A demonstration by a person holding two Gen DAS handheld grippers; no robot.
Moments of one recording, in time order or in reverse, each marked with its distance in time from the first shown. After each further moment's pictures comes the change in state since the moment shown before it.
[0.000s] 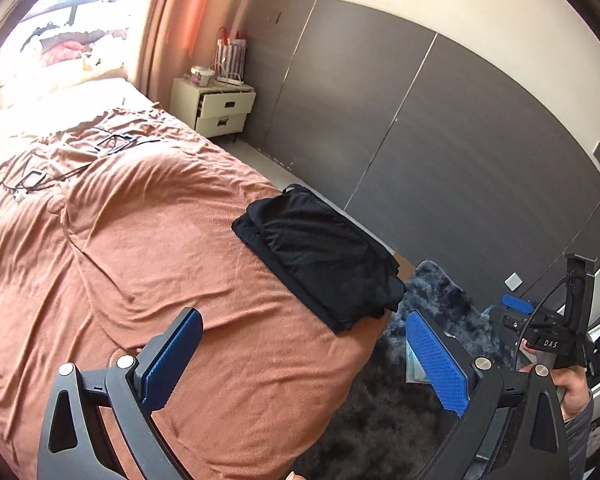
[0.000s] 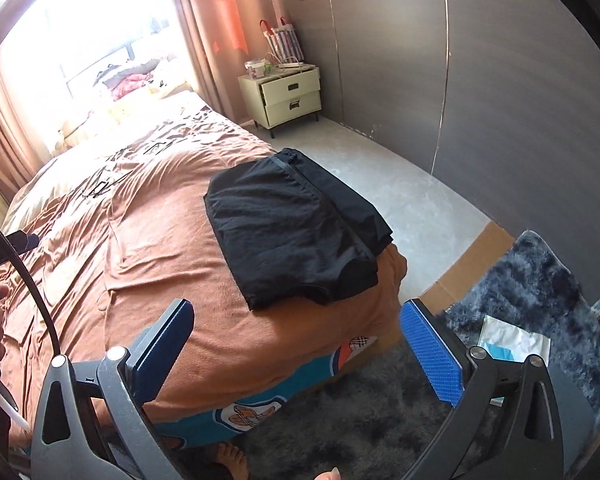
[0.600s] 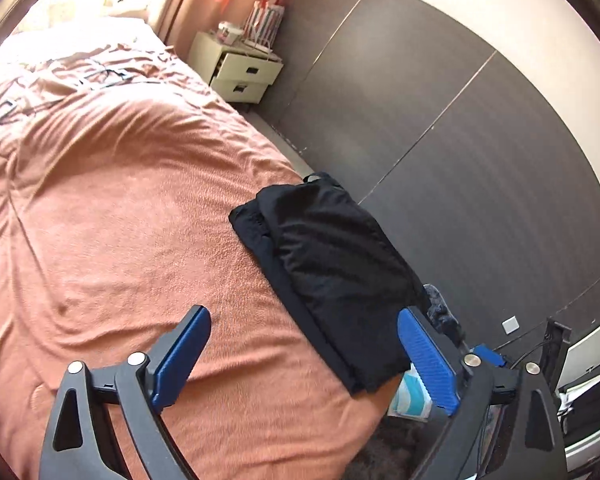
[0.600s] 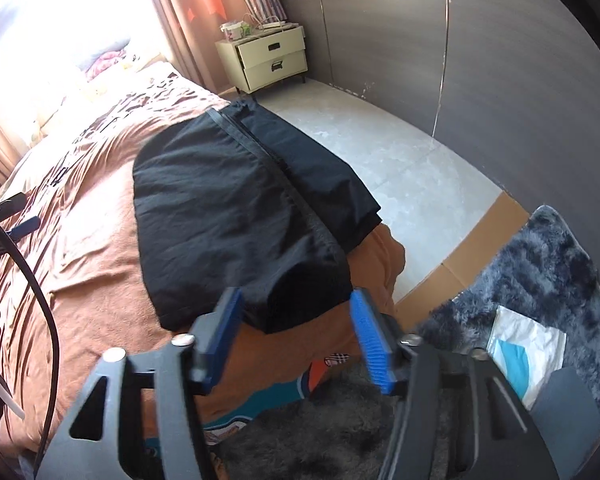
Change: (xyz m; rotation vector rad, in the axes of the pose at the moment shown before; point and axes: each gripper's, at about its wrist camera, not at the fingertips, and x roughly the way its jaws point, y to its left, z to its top) left arm 0.149 0.052 0.031 -0.191 0.056 -0.043; right arm 0.151 -0.068 0.021 0.031 0.119 -0.009
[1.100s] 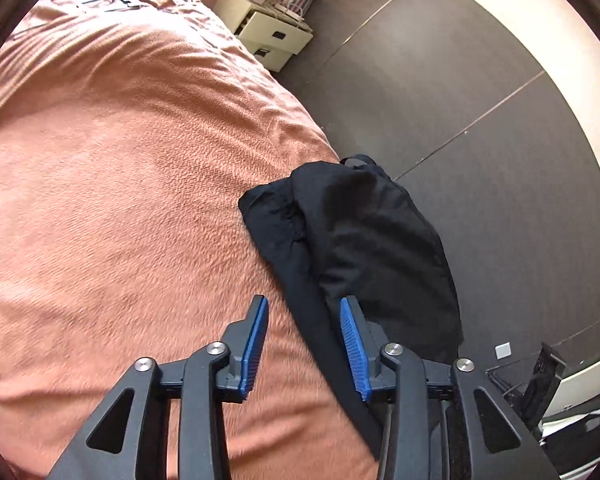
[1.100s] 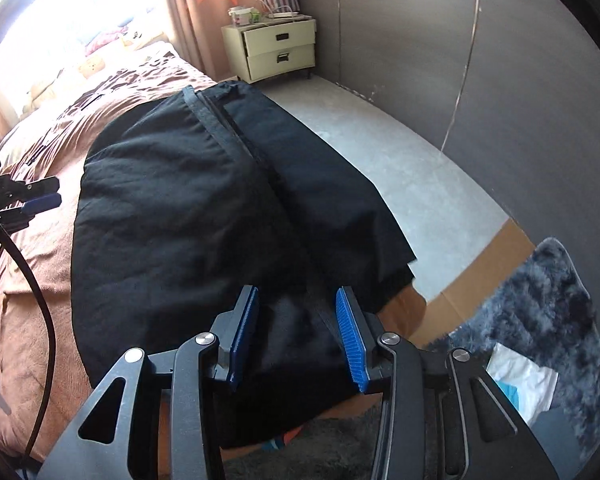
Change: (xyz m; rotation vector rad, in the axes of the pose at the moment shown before) left arm 0.122 0.052 0.019 -0.154 0.078 -0.043; right arm 0.112 0.000 0.044 -0.083 0.026 -0.032
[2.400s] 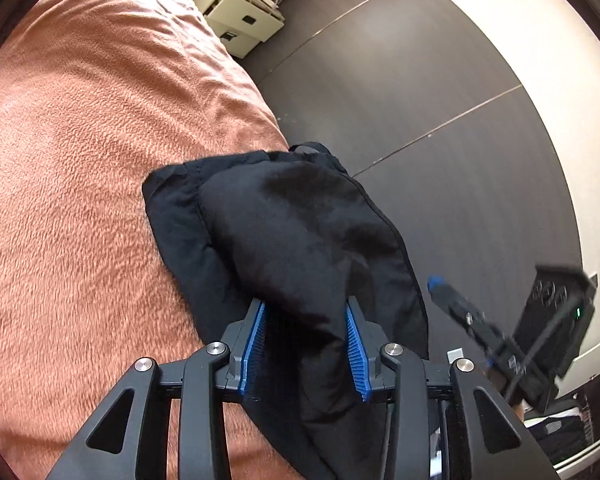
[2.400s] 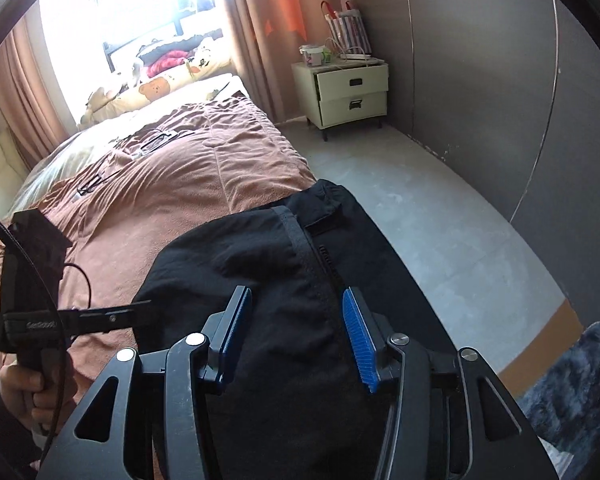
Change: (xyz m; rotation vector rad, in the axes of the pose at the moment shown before) left arm 0.060 -0.018 0.012 -0.072 0.017 -0.209; right arm 0.039 0.089 0.079 -0.107 -0.143 0.222
